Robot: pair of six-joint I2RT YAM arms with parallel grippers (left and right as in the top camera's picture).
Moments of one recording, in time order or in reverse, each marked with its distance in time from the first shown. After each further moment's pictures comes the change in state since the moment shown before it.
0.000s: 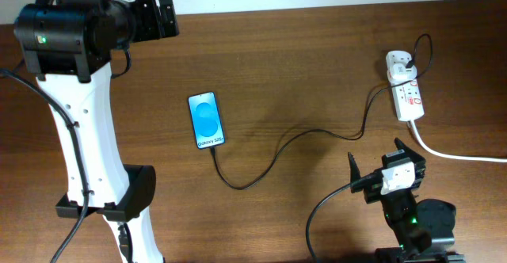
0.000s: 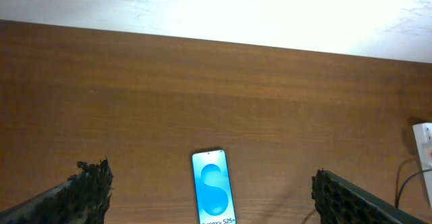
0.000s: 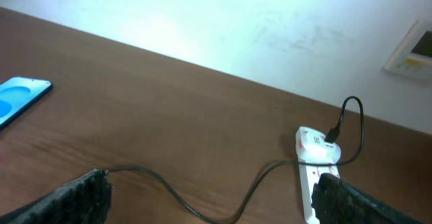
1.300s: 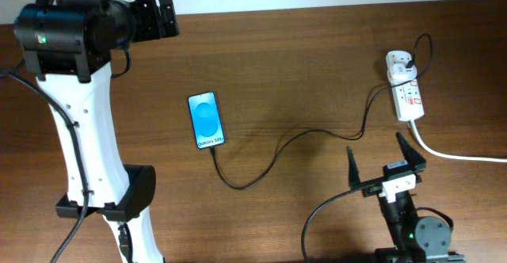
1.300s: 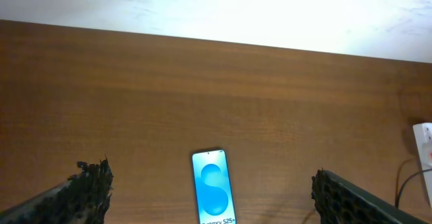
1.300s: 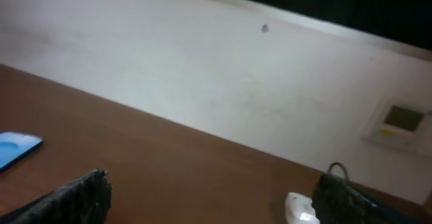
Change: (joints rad) left arm 0.000 0.000 0.000 0.000 0.000 0.000; right arm 0.021 -0.103 -0.158 0.319 -0.027 0.000
